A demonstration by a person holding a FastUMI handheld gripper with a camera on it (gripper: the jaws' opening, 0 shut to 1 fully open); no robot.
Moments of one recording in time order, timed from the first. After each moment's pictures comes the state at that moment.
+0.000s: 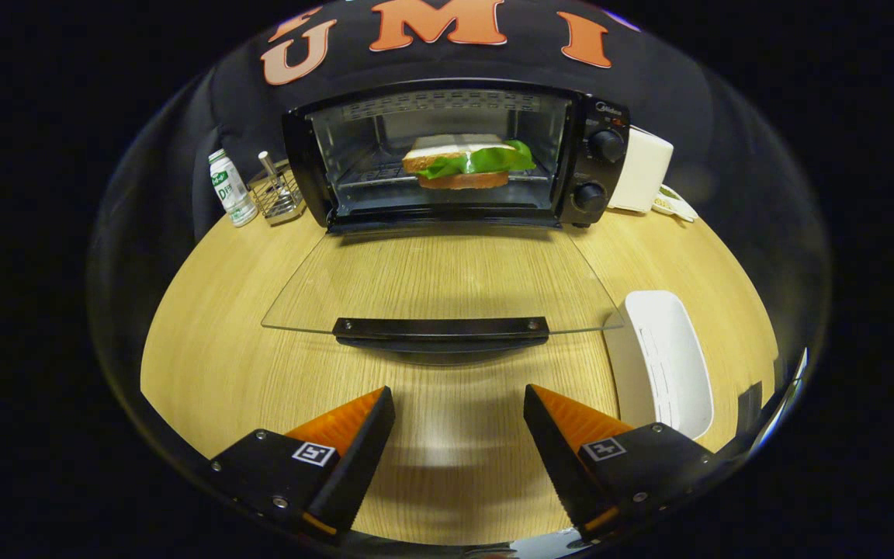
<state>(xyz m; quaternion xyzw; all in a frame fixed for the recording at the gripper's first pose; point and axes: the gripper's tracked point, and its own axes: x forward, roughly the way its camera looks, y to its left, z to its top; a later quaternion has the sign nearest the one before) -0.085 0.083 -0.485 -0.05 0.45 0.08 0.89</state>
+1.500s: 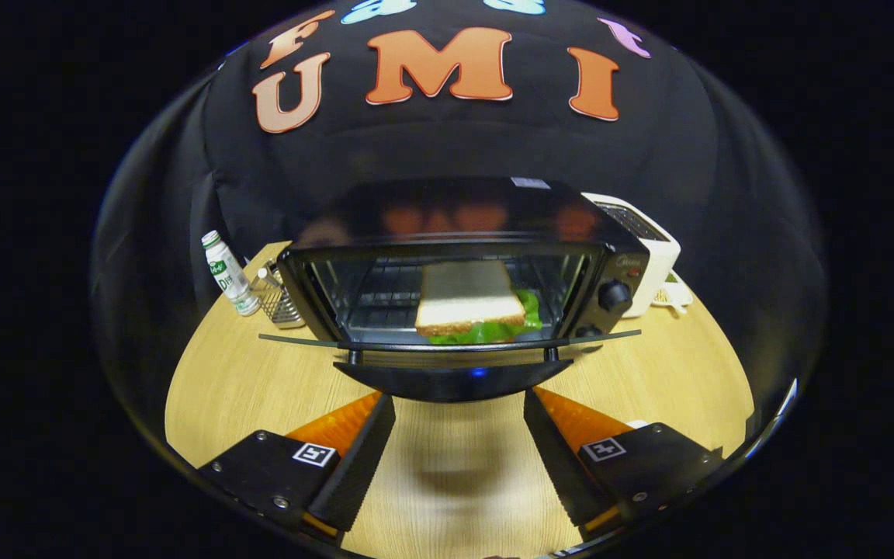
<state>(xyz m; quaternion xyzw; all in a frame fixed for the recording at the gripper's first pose) 0.030 0.113 -0.365 -0.04 0.35 0.07 0.93</state>
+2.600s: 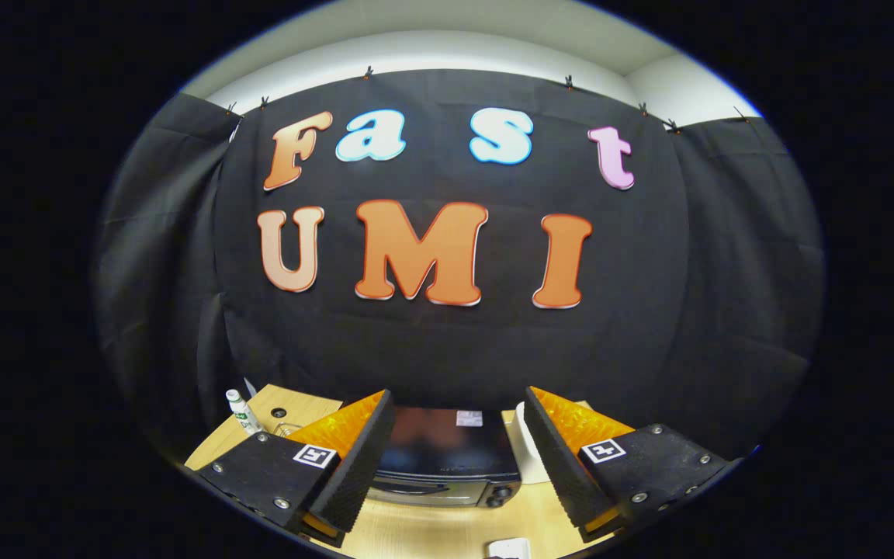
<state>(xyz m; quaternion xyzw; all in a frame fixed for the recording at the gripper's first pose) 0.086 0.049 -0.031 -0.04 0.09 0.06 0.99</state>
